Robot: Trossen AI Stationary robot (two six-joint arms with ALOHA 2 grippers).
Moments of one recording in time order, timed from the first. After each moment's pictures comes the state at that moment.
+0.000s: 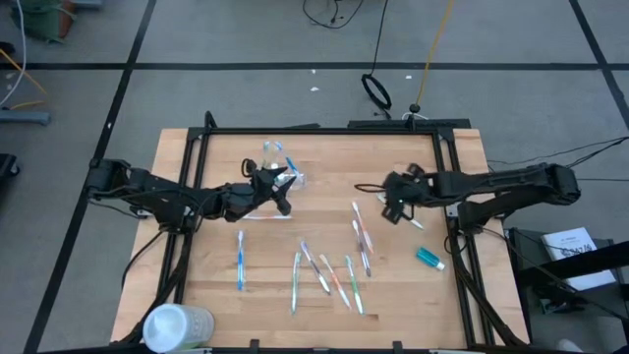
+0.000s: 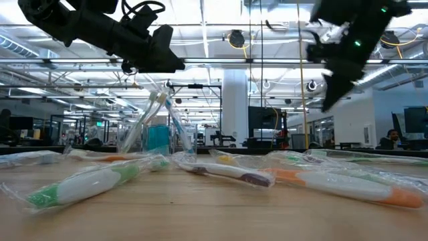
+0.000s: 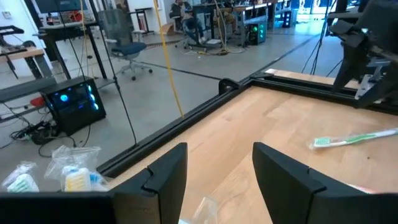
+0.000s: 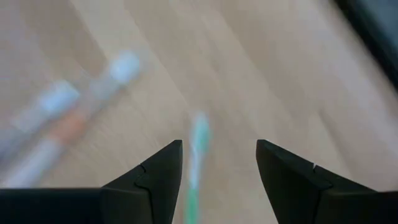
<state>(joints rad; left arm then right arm) -0.04 1.33 0.55 0.61 -0.72 -0.06 -0.04 1.12 0.75 -0.78 0.39 0.42</state>
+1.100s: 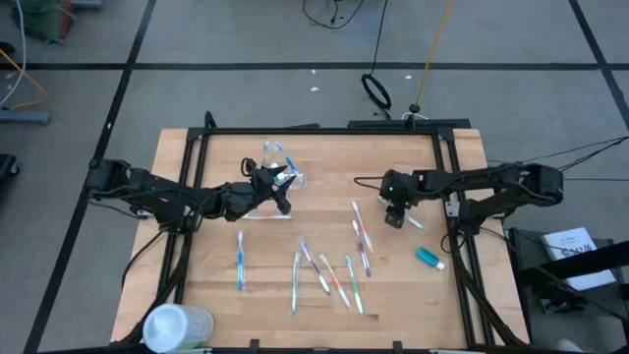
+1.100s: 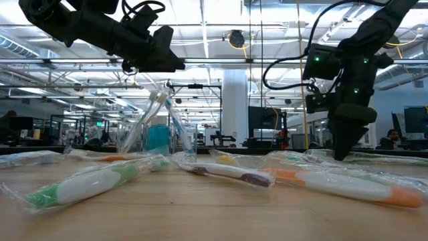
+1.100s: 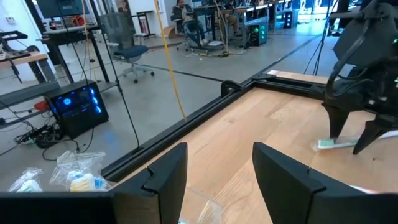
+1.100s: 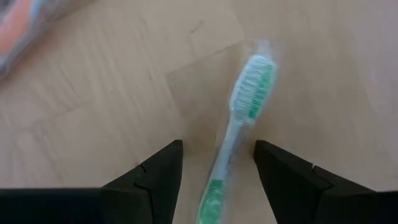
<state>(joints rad) -0.03 1.33 0.55 0.62 -0.72 -0.03 -0.31 1.34 0.52 -0.44 -0.02 0.11</state>
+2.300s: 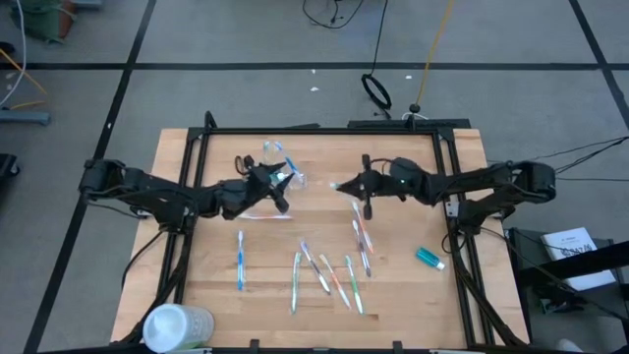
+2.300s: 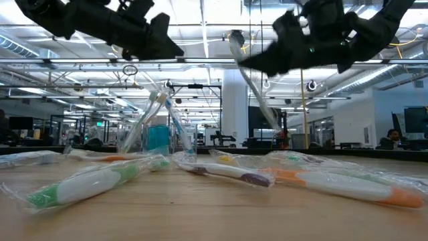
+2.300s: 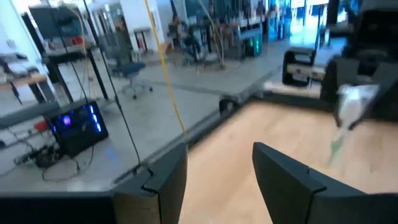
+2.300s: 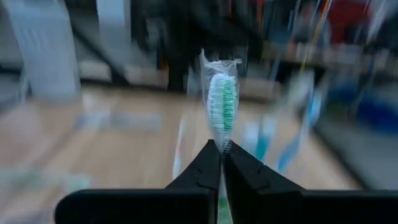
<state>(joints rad) -0.03 1.28 0.55 0.66 -0.70 0.07 -0.24 1.38 0.52 0.77 -0.24 -0.14</state>
